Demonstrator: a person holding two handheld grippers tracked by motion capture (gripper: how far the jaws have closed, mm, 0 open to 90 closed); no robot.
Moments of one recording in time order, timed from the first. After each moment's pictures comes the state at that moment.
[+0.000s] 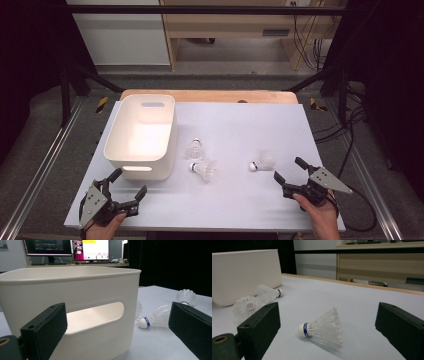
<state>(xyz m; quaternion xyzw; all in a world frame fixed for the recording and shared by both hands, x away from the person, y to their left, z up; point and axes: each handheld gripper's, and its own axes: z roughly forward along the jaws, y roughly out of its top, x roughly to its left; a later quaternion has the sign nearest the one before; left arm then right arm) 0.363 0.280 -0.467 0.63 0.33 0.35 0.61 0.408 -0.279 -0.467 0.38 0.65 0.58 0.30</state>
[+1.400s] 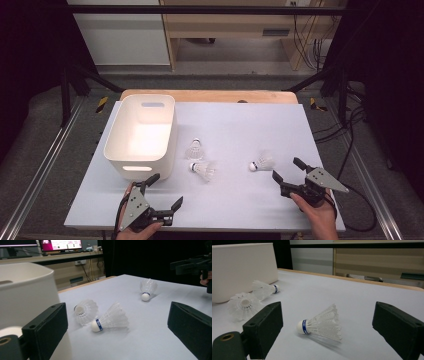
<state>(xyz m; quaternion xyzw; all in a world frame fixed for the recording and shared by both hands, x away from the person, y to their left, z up) 0.355 0.192 -0.452 0.70 0.27 0.30 0.59 0.408 -0.272 -0.465 0.39 0.66 0.56 0.31</state>
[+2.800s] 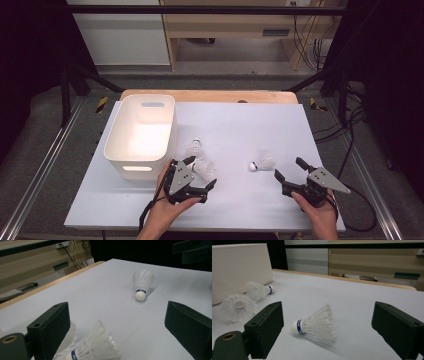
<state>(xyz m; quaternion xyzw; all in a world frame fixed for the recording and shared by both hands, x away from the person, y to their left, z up) 0.415 0.110 -0.438 0.77 0.24 0.26 0.53 0.407 -0.275 -0.464 0.41 0.65 0.56 0.32</state>
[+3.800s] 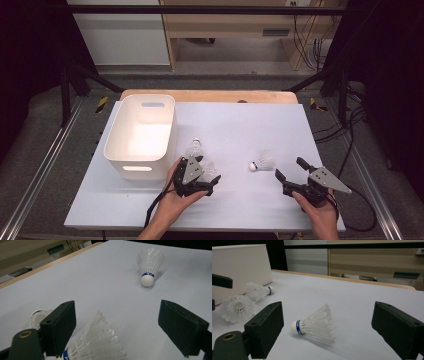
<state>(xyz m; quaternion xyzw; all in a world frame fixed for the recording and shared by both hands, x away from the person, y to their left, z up) 0.442 0.092 -0.458 0.80 0.25 0.24 0.48 0.406 -0.277 -0.464 0.41 0.65 0.56 0.32</state>
